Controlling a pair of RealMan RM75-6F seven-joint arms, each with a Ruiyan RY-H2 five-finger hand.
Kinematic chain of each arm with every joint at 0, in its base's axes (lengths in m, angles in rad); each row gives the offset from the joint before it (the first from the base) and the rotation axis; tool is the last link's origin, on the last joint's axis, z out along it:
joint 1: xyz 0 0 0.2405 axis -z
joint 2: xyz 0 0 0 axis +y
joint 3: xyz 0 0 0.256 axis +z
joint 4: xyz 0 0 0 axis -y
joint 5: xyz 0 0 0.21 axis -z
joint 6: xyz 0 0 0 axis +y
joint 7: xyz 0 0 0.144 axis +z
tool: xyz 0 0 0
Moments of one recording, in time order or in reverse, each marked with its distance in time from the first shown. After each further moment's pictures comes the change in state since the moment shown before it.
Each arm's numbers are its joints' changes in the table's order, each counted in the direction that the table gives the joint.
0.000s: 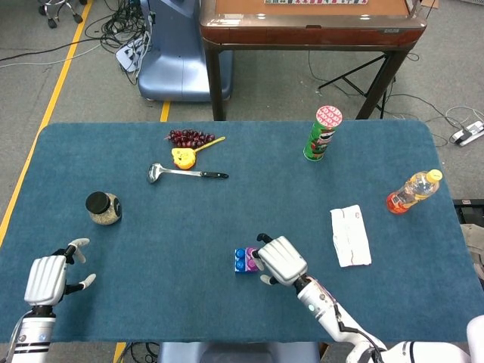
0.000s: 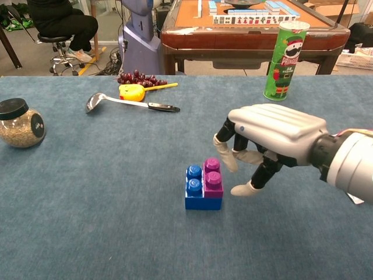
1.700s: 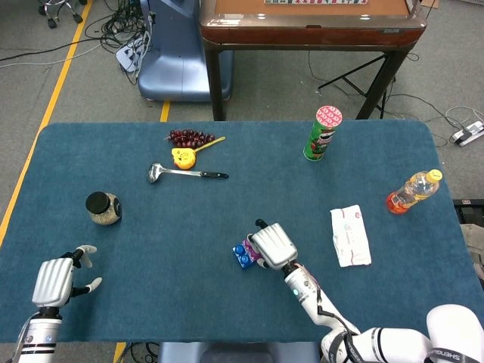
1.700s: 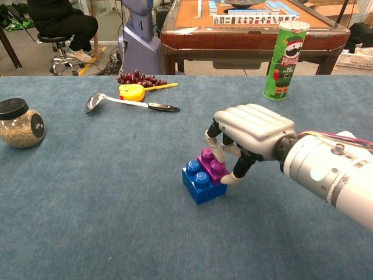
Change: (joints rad) left arm 0.000 -0.026 0.012 -0.002 0.008 -0.024 0.005; right arm -0.088 -0.178 0.030 -0.250 -0.103 0.064 -0.066
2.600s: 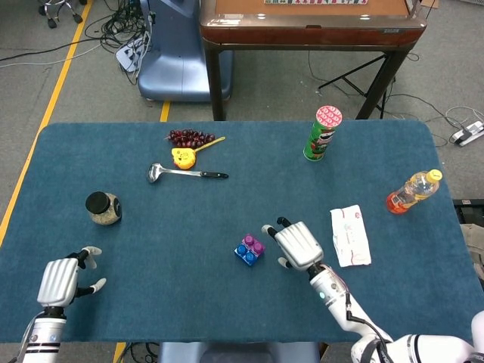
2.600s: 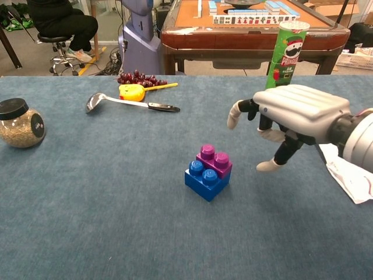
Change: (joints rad) left arm 0.008 -0.015 0.002 0.005 0.000 -0.014 0.010; right arm 0.048 0.244 -0.043 0.234 -0.009 0.025 -0.013
